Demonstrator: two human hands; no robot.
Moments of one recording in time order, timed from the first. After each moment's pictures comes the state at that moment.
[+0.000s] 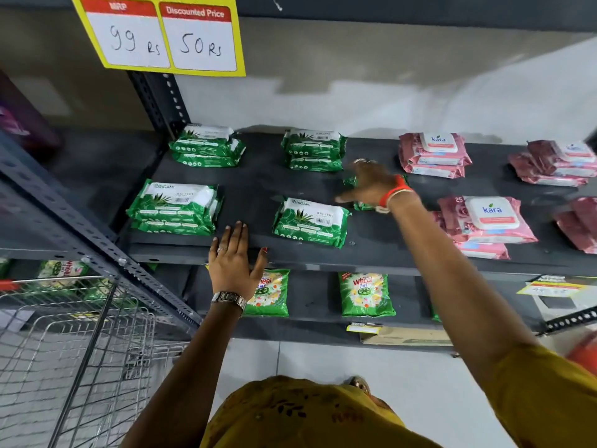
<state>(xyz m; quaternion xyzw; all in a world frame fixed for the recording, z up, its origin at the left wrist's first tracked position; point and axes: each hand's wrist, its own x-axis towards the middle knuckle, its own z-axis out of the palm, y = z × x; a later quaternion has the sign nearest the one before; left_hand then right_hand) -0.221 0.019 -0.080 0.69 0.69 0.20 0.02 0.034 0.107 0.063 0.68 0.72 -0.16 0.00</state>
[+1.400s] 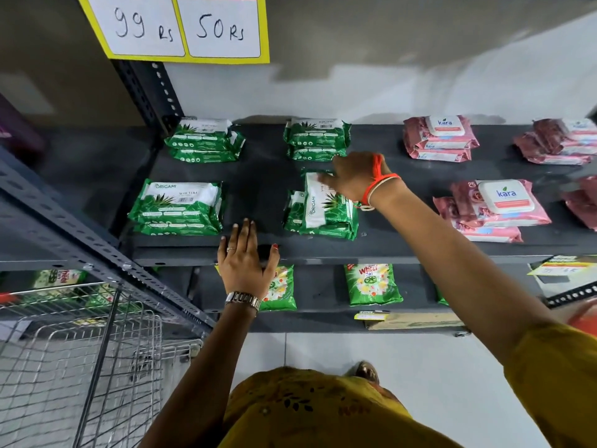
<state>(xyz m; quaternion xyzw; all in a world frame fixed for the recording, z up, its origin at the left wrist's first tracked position) -0.222 0.022 -0.083 0.68 0.70 0.23 0.01 -0.023 0.097 0.082 0.64 0.76 -0.01 0.08</state>
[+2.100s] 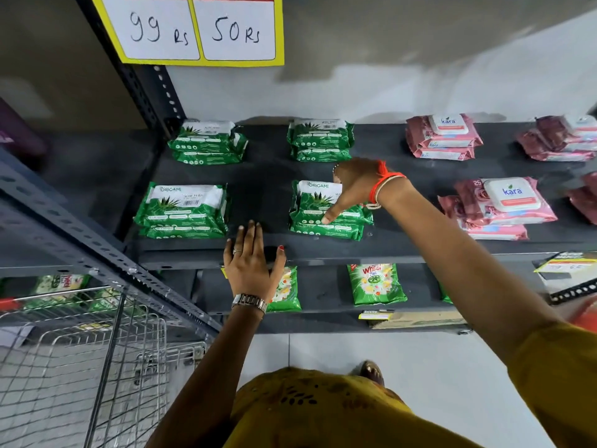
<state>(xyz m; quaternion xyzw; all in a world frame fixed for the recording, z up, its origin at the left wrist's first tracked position) -0.223 0.022 -0.082 0.69 0.69 0.23 0.02 -0.025 0.101 0.081 0.61 0.77 -0.13 0.14</state>
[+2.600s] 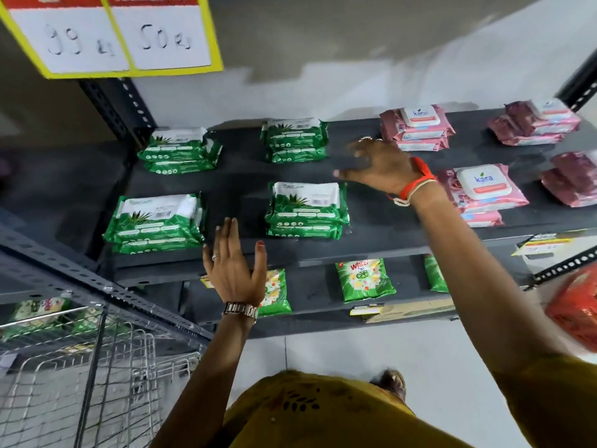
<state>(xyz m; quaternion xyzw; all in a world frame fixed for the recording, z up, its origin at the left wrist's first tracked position) -0.208 0.016 -0.060 0.63 0.68 0.37 0.04 0.039 0.084 0.082 0.69 0.69 -0.17 -0.13</state>
